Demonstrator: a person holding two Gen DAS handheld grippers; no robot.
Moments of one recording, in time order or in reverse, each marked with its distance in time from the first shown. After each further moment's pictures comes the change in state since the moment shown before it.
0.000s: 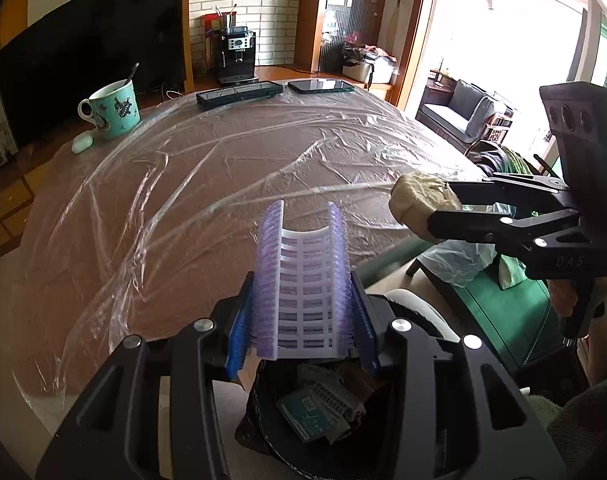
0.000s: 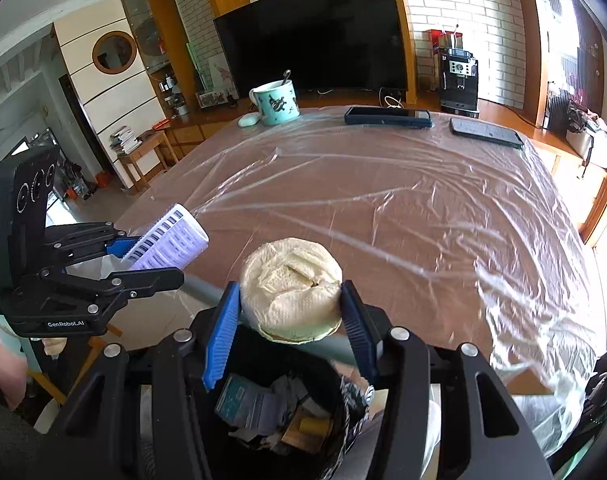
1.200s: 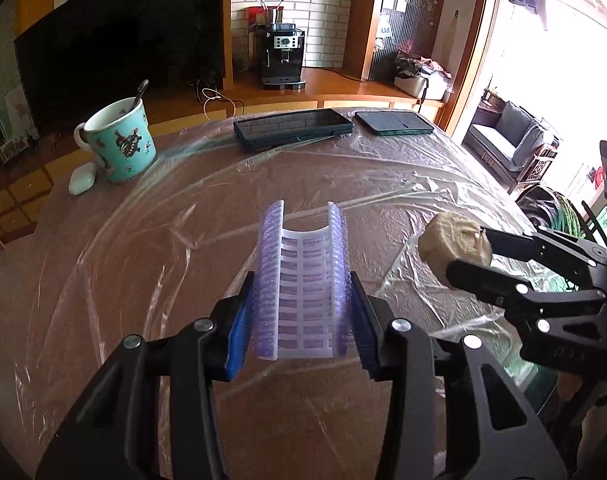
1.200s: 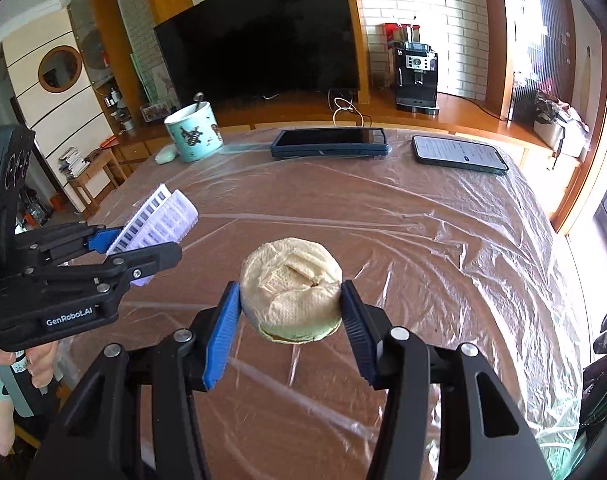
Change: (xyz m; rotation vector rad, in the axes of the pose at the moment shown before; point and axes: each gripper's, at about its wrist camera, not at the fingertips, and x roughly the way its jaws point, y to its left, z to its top) left arm 0.088 0.057 0.120 -0.110 0.009 0.117; right arm 0.076 -0.060 0.095 0.081 -0.015 -0.164
